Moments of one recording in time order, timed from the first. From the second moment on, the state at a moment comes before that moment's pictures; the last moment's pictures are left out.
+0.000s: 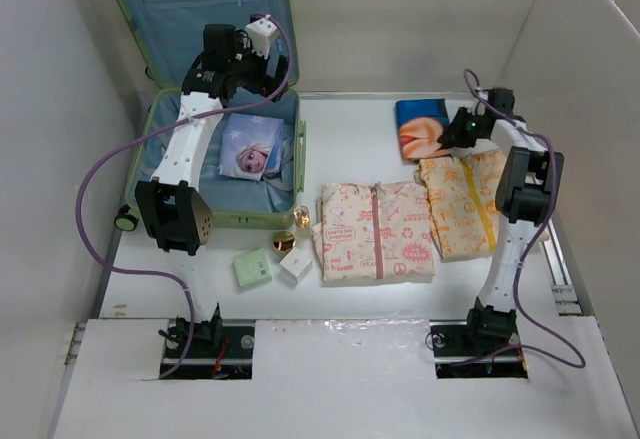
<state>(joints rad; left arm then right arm) -0.17 1.98 2.10 -0.59 0.37 0.24 -0.22 2.36 1.90 -0.43 -0.53 0.20</state>
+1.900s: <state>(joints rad) -0.32 1.97 1.91 -0.47 0.68 0.05 0.02 2.20 1.96 -0.36 -0.85 0.26</state>
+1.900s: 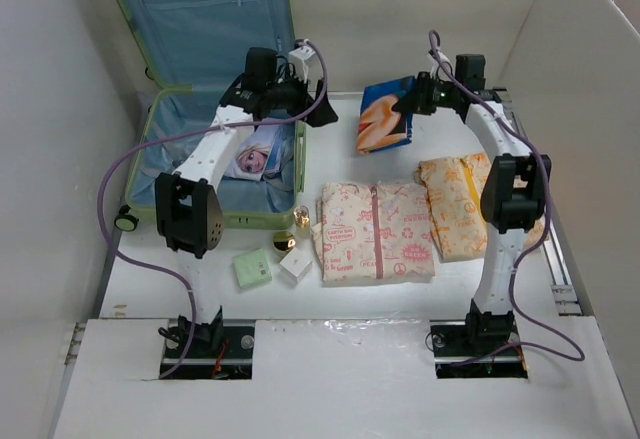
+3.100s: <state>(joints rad) -0.26 2.12 1.77 0.43 1.06 -0.89 0.21 1.94 1.94 -0.27 -0.94 0.29</state>
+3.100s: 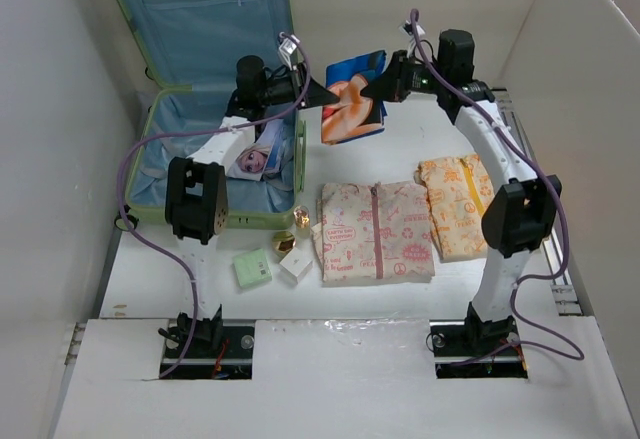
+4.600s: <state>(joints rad) 0.24 2.26 2.12 -0.68 0.32 0.40 0.31 2.04 1.83 -0.47 -0.83 0.12</state>
